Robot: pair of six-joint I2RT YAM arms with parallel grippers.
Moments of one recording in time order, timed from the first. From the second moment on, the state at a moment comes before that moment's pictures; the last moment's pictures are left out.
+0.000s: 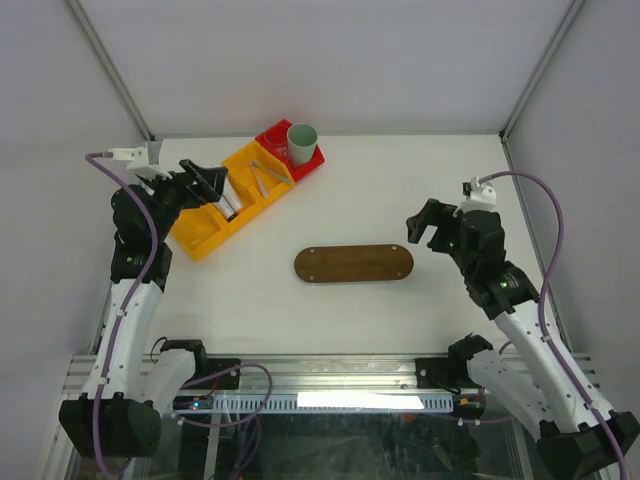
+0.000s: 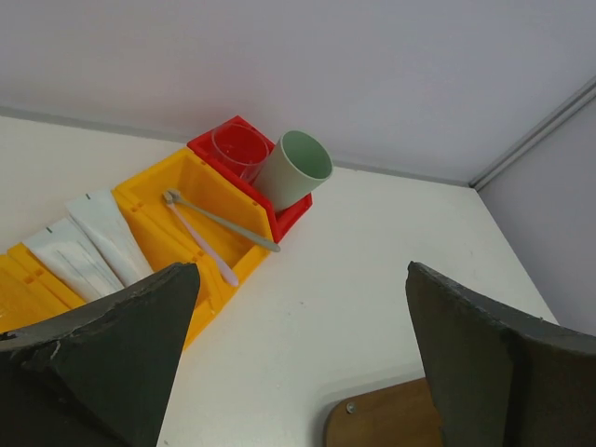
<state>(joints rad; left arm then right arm) 0.02 0.89 0.85 0.06 0.30 -0.45 0.38 0.74 0.76 -0.42 0.18 0.43</state>
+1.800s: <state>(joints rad) -0.27 2.07 1.71 -0.21 -0.06 -0.58 0.38 0.71 0.73 -0.38 0.13 0.34</state>
